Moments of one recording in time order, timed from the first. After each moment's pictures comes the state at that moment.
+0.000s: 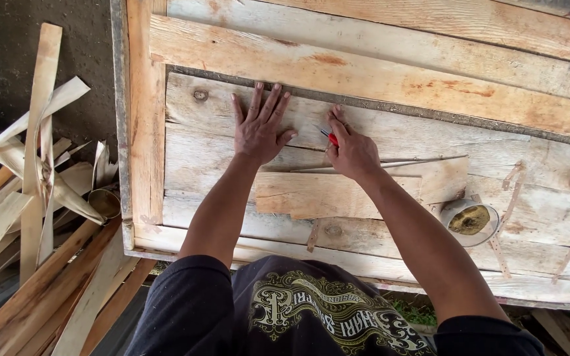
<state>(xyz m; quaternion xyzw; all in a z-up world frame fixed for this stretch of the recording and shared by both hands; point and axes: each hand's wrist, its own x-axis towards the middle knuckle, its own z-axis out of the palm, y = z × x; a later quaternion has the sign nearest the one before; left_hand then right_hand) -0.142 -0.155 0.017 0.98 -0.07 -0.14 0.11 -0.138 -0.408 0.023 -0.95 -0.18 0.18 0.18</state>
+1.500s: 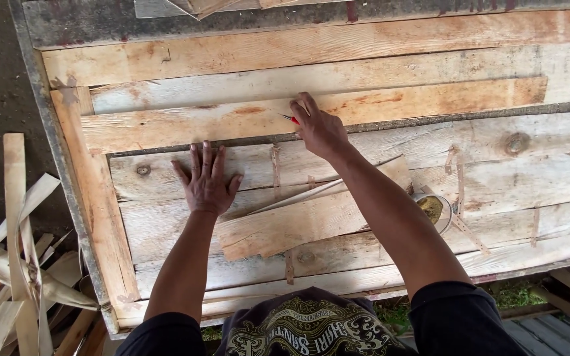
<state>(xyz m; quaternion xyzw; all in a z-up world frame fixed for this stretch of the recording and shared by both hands) -0.140 -0.164 0.003 0.99 -0.05 -0.14 0.06 -0.036 -0.472 0.049 -0.96 -0.14 0.19 0.14</state>
